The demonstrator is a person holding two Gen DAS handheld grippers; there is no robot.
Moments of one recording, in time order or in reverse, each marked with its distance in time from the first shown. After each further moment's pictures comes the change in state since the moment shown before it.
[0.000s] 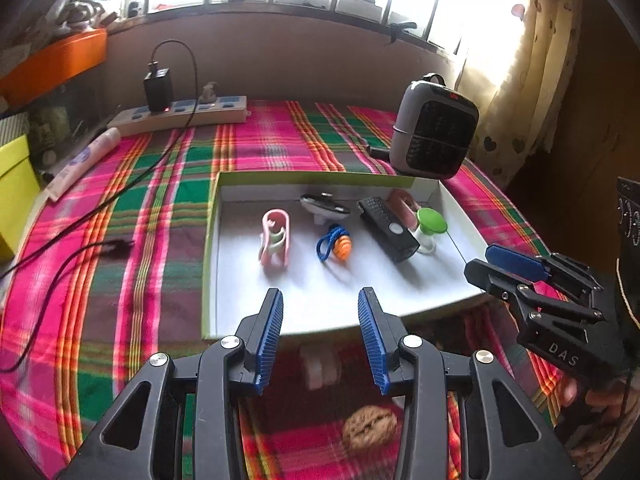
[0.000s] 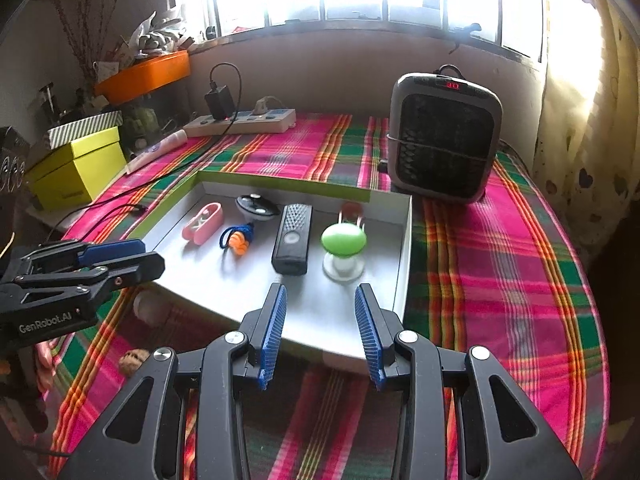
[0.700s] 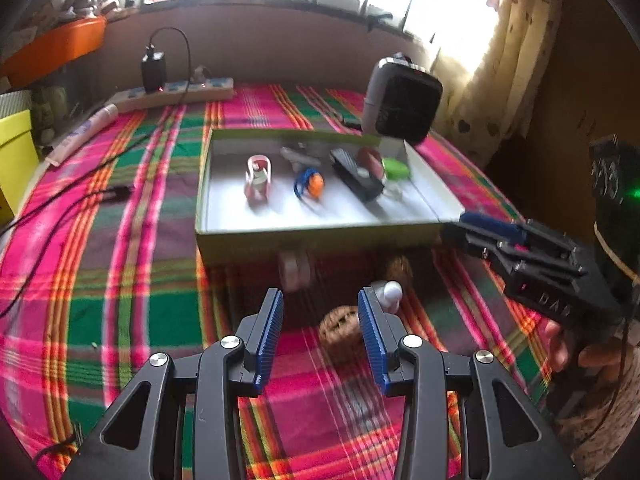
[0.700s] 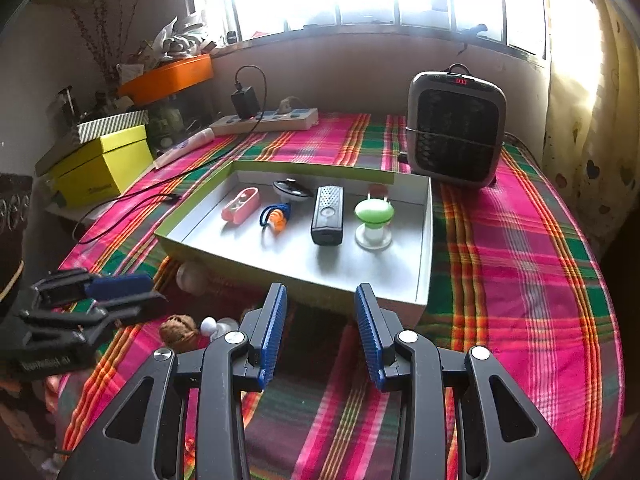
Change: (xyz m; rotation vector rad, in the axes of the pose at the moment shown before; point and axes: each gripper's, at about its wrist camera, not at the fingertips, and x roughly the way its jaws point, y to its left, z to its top) left arm -0.027 -0.008 -0.051 0.033 0.040 -0.066; right arm -0.022 0.016 -0.023 0.005 -0.017 0.062
